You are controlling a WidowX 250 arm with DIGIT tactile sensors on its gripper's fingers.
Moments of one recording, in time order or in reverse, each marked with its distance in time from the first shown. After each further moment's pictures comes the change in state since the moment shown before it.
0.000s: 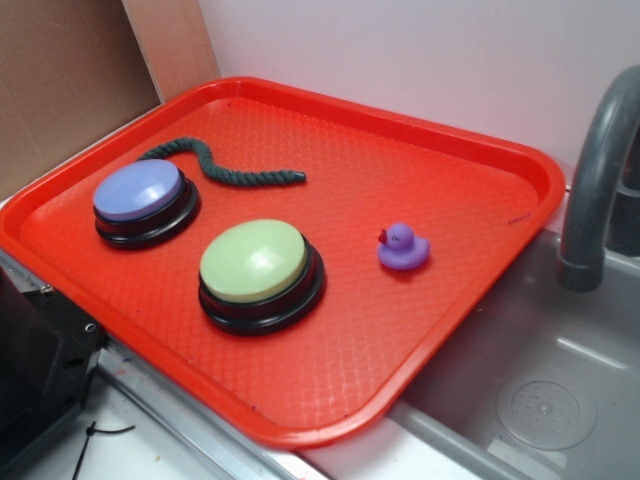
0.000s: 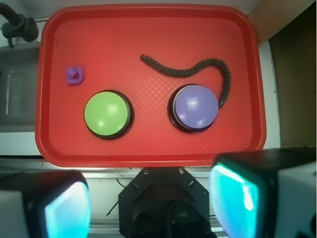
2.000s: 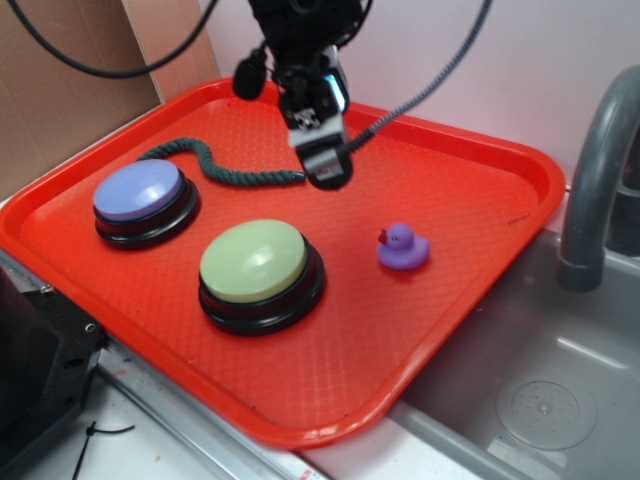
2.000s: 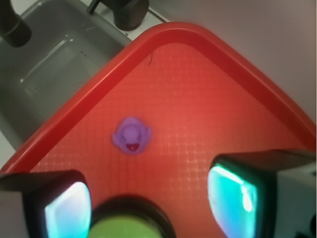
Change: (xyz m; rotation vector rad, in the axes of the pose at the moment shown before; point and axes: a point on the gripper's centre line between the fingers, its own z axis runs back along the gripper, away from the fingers) arm 0.108 -0.092 -0.157 -0.124 -0.107 -0.763
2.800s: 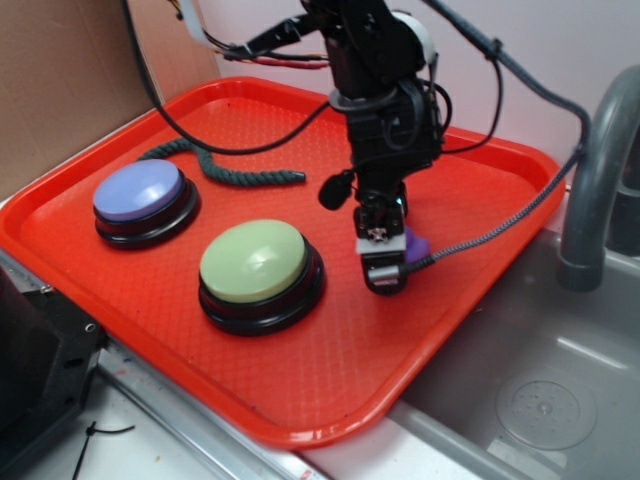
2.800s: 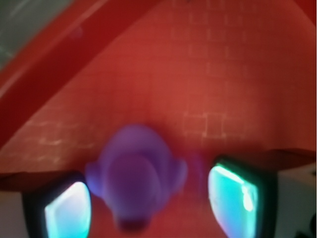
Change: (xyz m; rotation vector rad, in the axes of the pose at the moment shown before) arm 0.006 -0.006 -0.085 -0.079 0.164 -0.083
